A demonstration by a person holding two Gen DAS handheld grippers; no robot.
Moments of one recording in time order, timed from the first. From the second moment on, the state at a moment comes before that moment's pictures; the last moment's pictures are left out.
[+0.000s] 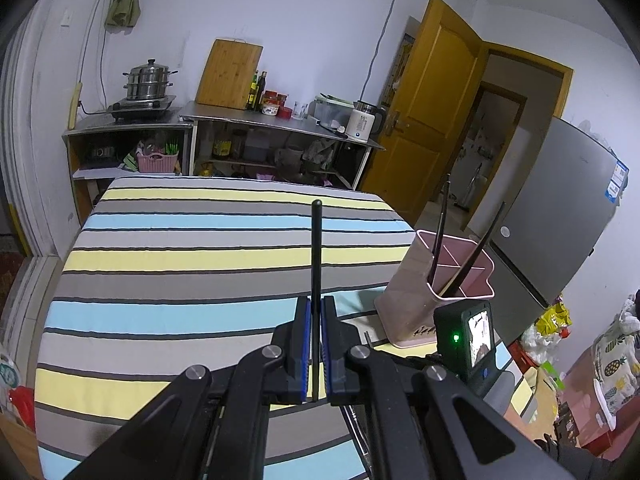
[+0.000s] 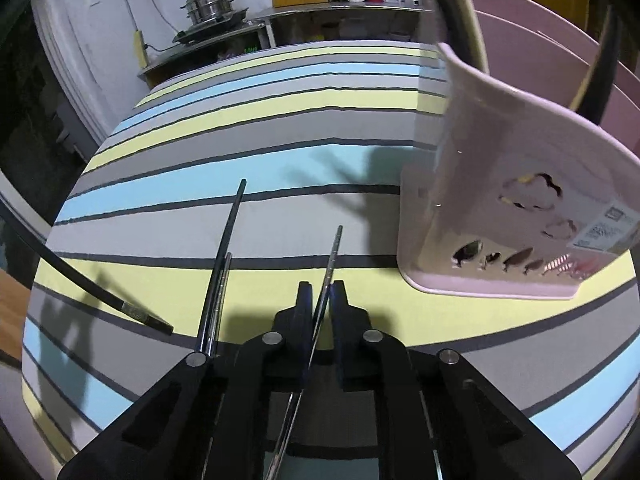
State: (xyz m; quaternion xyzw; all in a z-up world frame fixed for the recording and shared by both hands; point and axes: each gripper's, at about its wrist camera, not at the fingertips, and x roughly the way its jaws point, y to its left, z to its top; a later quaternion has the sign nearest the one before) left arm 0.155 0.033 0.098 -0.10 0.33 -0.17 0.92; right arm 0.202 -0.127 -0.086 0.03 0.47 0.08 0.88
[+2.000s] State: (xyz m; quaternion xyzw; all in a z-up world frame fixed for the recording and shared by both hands) left arm 0.219 -0.098 0.198 -0.09 0.28 -0.27 0.92; right arm 0.138 -0.254 0.120 0.12 0.23 0.07 0.96
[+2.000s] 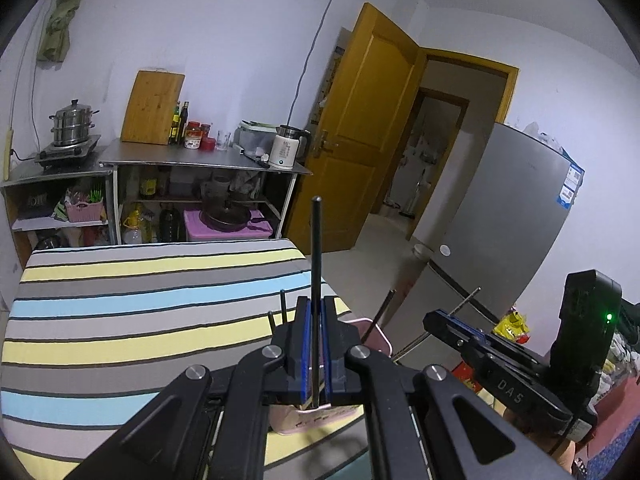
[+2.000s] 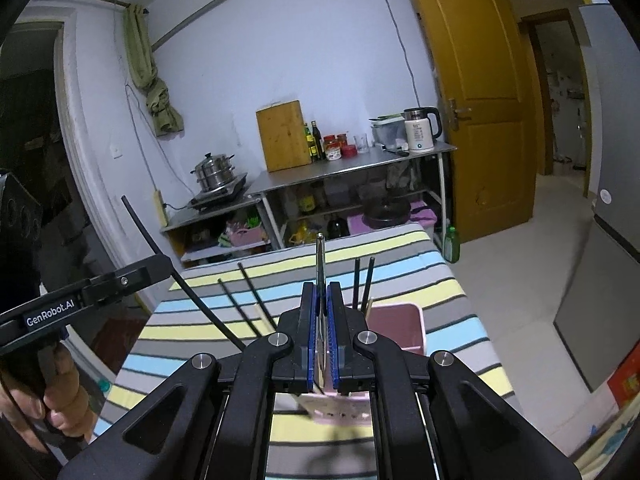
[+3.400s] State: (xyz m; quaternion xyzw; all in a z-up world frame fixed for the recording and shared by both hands) left arm 0.203 -0.108 0.116 -0.06 0.31 -0.27 0.91; right arm 0.148 -0.254 0.054 0.11 0.29 0.04 0.95
